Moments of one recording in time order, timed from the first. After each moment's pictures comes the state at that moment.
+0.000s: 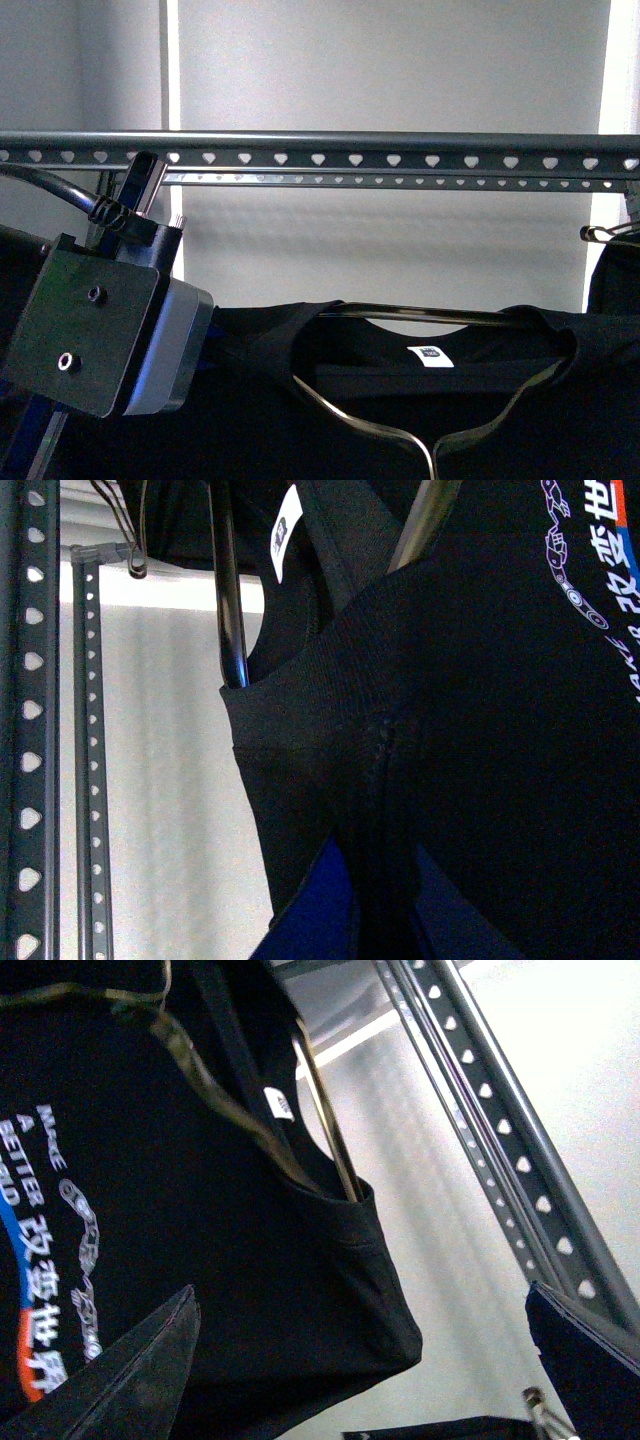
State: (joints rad) left arm -0.15 1.43 0.97 0.01 0.70 1.80; right arm -0.16 0.83 0.37 0.39 -0.79 -1.30
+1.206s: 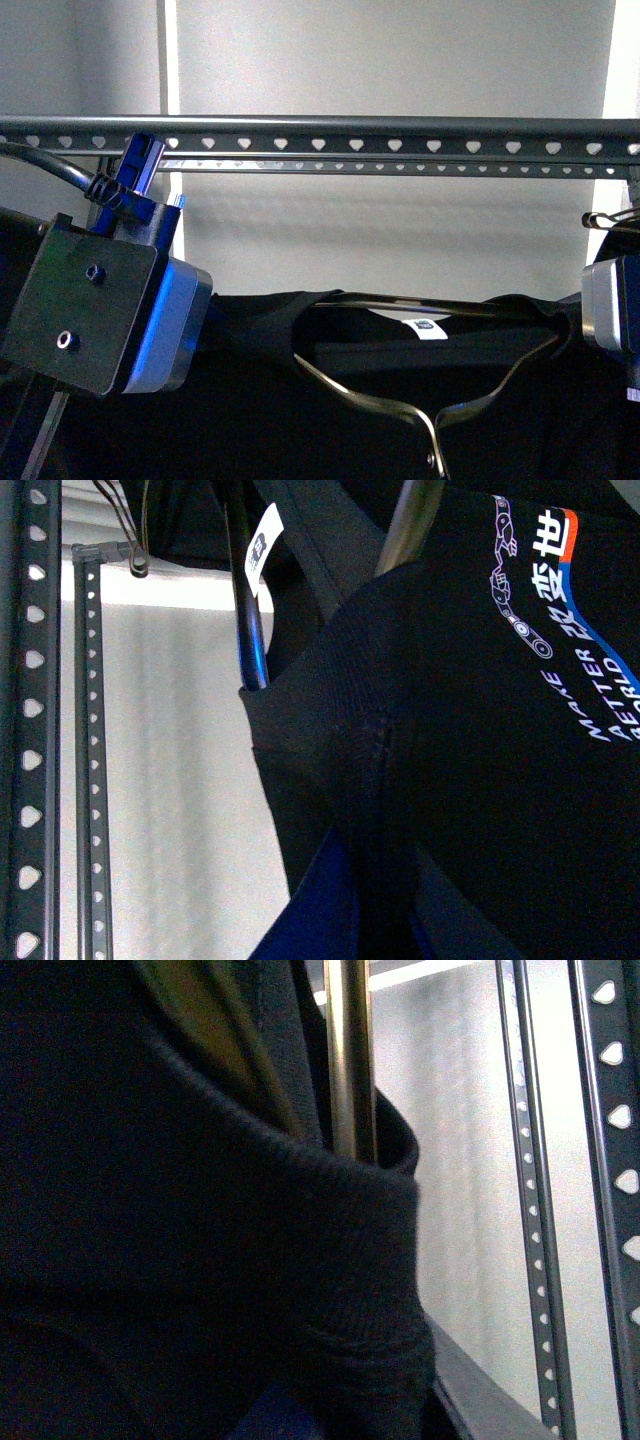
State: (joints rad) left arm -0.15 1.43 0.97 0.01 0.70 1.80; right arm -0.03 1.45 0.79 0.44 -0.55 -1.47
